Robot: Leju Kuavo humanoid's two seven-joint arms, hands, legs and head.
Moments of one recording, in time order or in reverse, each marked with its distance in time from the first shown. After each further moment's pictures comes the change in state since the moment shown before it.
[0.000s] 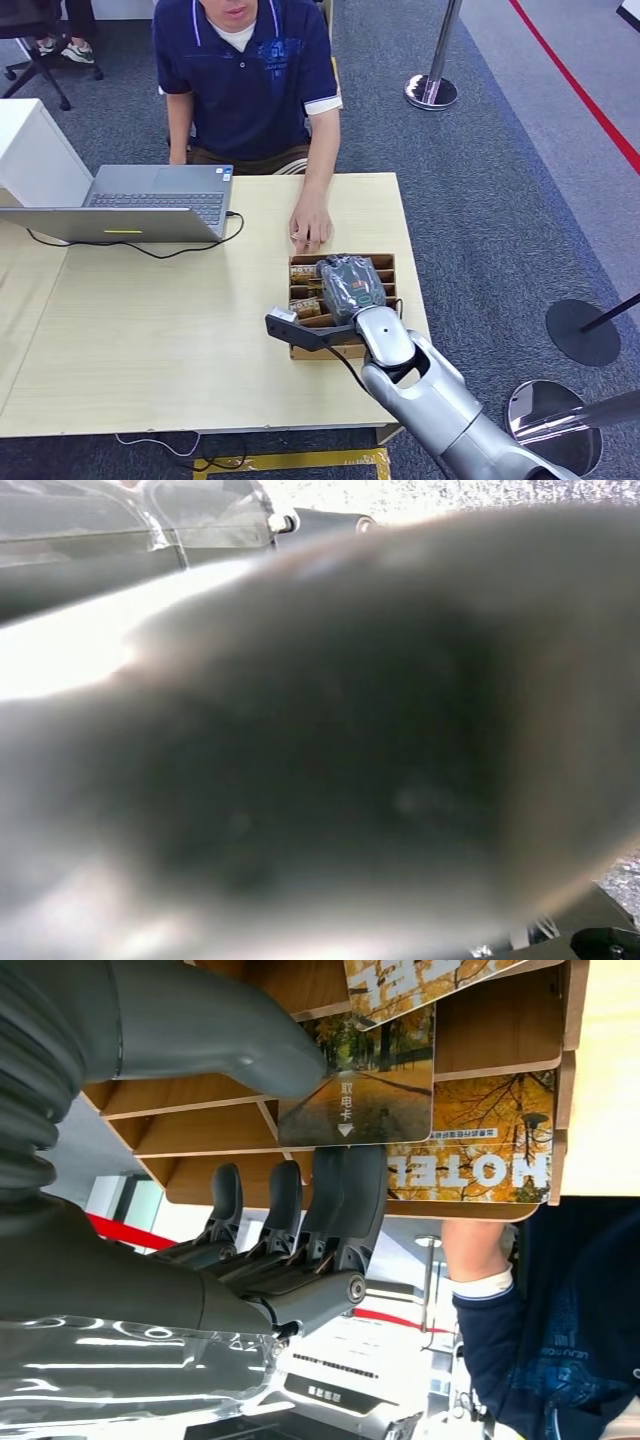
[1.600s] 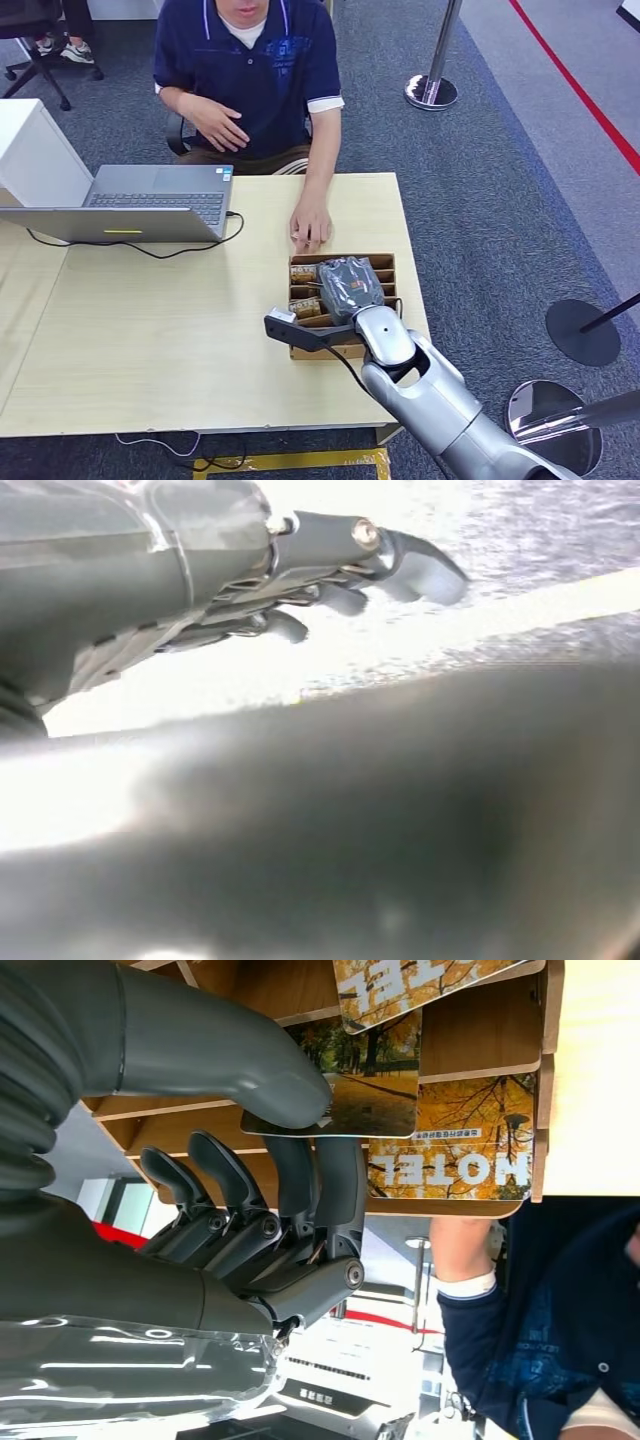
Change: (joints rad) left arm 0.000 0.002 0.000 0.000 -0.009 -0.049 -0.047; right arm -0.002 0.000 0.000 0.002 -0.014 -0.002 -0.010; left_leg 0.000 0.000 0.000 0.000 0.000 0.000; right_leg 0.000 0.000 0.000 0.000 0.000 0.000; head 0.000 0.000
